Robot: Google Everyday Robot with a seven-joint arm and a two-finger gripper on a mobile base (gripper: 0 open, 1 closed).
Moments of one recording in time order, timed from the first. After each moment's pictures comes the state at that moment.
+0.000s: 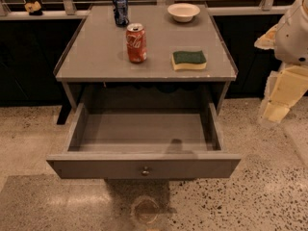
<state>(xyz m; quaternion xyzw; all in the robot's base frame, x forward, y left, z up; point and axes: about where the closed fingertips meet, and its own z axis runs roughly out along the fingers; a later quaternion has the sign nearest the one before) 0.438 -0.217 0.976 -0.60 0.78 -0.03 0.16</state>
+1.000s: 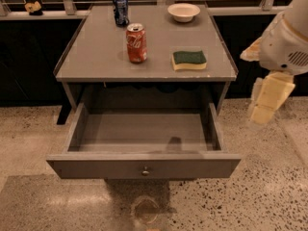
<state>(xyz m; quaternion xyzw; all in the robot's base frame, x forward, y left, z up) 0.450 -0.209 0.947 -0.61 0.78 0.01 0.15</state>
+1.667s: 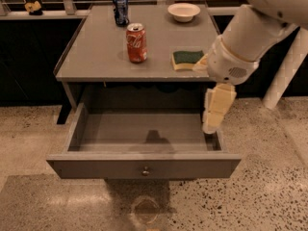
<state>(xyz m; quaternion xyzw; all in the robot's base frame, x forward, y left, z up) 0.487 -0.131 0.890 -0.68 0.71 0.07 0.15</state>
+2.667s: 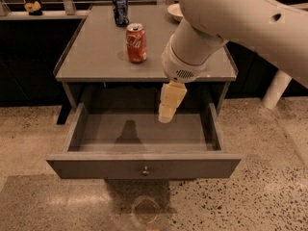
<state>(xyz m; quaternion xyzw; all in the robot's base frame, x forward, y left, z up) 0.541 -0.046 0.882 -0.67 0.71 -0.01 0.22</state>
